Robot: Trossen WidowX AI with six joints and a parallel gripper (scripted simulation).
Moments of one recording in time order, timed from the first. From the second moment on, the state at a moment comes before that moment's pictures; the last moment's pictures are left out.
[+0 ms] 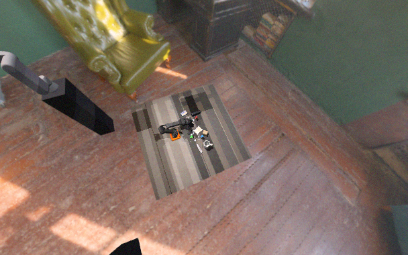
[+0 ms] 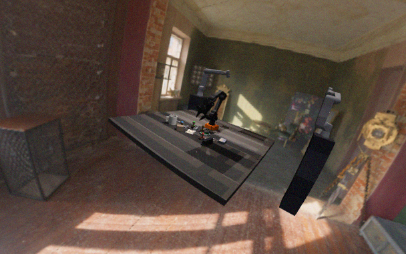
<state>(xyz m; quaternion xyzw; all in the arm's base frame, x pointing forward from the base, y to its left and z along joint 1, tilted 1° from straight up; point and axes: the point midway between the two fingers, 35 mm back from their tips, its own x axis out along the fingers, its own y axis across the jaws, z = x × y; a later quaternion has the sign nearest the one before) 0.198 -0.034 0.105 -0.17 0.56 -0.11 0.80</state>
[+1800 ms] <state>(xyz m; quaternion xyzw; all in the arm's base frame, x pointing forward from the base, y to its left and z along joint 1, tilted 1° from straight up) 0.214 -0.091 0.047 -0.02 0.69 0.02 0.72</state>
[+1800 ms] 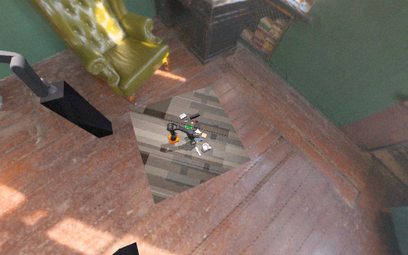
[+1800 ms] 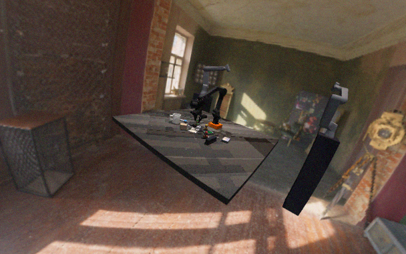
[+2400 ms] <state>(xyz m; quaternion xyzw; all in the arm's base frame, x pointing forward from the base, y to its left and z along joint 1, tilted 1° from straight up) 0.212 -0.089 0.026 -0.02 0.69 0.02 0.72</state>
